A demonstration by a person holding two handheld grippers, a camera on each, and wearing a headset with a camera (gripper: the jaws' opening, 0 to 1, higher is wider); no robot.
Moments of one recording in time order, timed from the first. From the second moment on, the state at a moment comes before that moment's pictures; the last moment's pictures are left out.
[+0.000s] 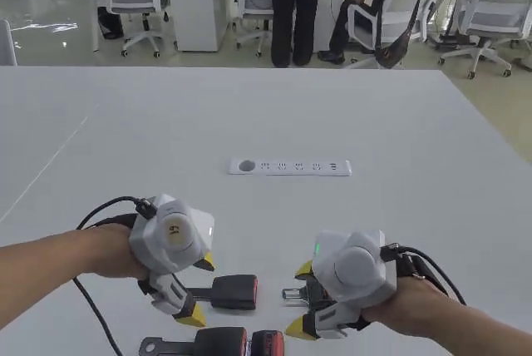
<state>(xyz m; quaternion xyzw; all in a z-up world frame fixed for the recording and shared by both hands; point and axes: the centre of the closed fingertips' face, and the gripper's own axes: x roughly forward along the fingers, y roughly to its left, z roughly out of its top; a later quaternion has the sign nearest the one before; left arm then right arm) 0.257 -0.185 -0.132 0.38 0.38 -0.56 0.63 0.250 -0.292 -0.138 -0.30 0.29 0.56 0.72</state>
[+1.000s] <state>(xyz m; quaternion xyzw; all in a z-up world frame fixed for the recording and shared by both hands) 0.309 -0.186 -0.142 0.37 0.37 -0.55 0.65 0.296 -0.341 -0.144 -0.32 0.29 0.56 0.70</state>
